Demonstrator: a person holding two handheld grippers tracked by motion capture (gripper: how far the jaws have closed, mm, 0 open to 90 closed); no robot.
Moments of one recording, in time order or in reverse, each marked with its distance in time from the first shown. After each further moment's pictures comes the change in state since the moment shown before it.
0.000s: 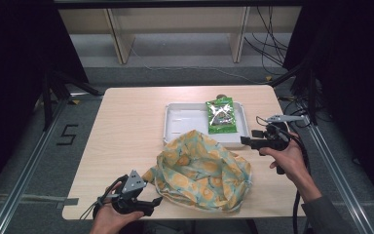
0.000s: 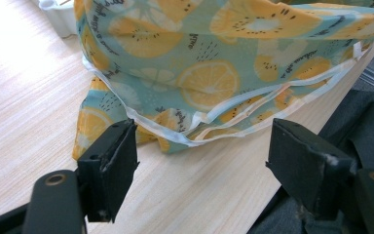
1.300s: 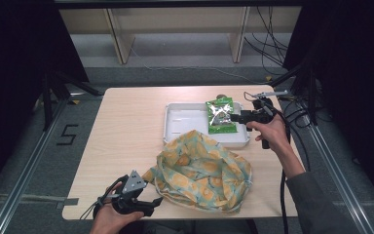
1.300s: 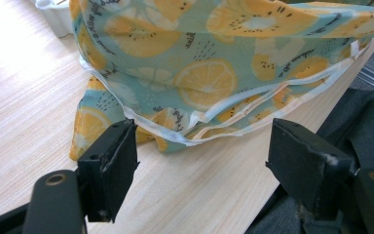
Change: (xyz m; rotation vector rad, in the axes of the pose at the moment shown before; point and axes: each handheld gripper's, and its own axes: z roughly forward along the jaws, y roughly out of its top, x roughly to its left) left arm -0.001 0.000 0.001 -0.011 -0.008 -0.013; right arm -0.018 0.064 0.049 0.002 -0.004 0.051
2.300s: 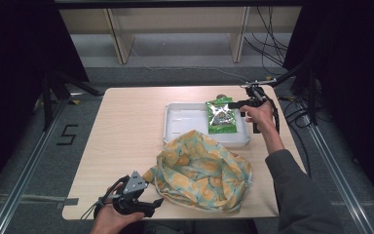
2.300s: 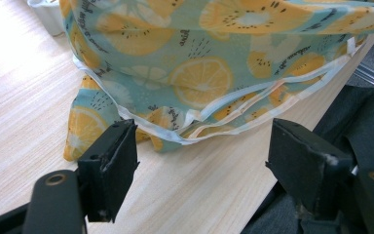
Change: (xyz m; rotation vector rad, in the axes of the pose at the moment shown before) left arm -0.002 0.000 0.002 0.000 -0.008 -0.002; right arm -0.042 0.035 0.058 0.052 -0.073 0.118
